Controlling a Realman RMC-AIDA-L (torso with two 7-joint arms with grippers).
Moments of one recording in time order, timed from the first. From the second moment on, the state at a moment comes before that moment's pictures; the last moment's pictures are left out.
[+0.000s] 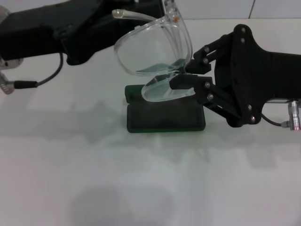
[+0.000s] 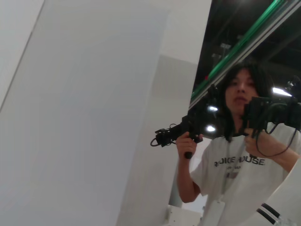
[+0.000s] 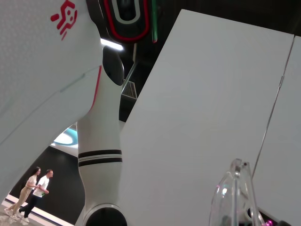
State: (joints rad) left arm -0.58 -2.05 0.95 0.87 1.30 1.99 -1.76; right arm 0.64 2.02 -1.39 -0.61 -1.02 -1.91 0.74
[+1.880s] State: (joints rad) left arm -0.36 -1.90 0.36 0.84 1.49 1.98 -1.53; right arm 1.09 2.01 -1.30 -1.04 -2.19 -1.74 2.09
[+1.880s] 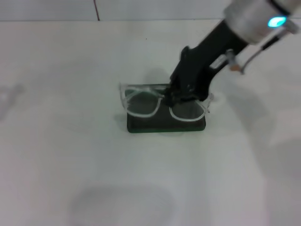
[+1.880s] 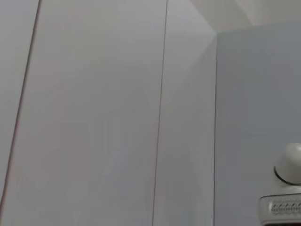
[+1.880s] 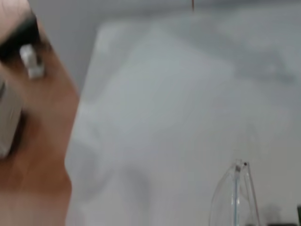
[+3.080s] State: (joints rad) left arm -0.36 -1.95 0.36 0.83 1.59 1.98 -1.46; right arm 1.26 2.03 -1.72 -0.72 -2.21 -1.37 2.05
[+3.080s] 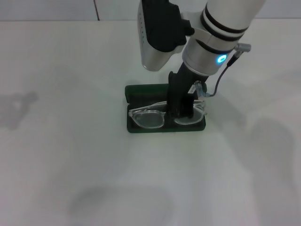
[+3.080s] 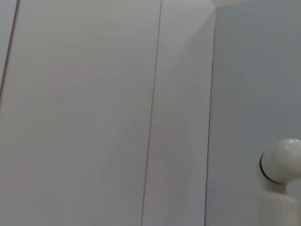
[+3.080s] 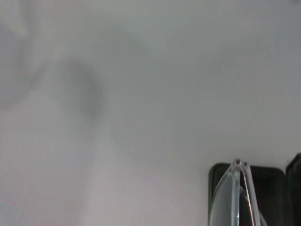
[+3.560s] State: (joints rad) left arm -0.36 -1.95 0.36 0.79 1.61 1.98 -1.43; right arm 1.22 2.03 -1.73 -0.71 -2.17 -1.31 2.00
